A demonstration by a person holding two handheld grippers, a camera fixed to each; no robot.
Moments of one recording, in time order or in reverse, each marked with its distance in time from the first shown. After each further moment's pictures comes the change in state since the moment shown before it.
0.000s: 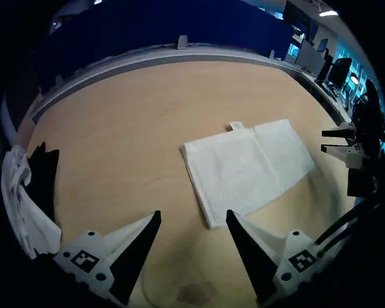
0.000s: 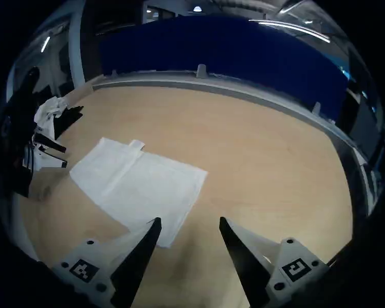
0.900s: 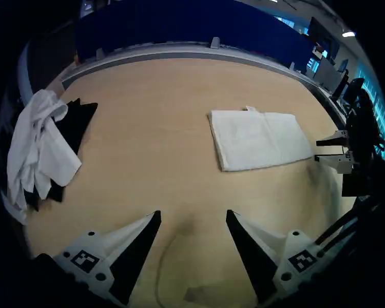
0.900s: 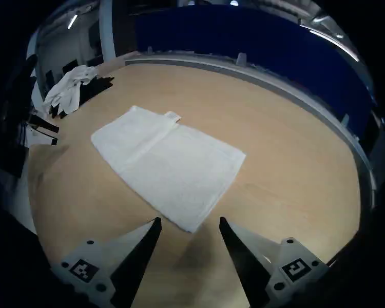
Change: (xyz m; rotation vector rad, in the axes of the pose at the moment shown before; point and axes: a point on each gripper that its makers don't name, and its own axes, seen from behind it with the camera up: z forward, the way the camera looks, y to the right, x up) left arm -0.083 -0.011 -0.072 0.105 0.003 -0.181; right arm -0.043 -0.038 -0.006 0.158 -0.091 -0.163
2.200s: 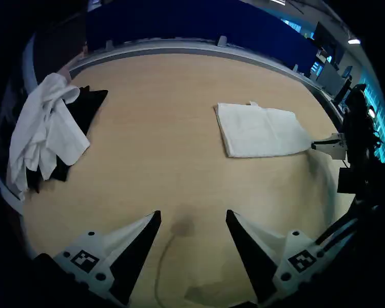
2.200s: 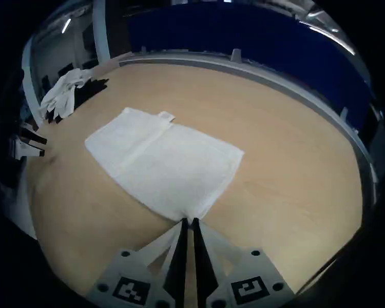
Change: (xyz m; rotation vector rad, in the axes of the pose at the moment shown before) left arm -0.025 -0.004 -0.023 0.000 -0.016 -0.045; right arm 0.005 0.005 0.007 -0.010 0.002 0.039
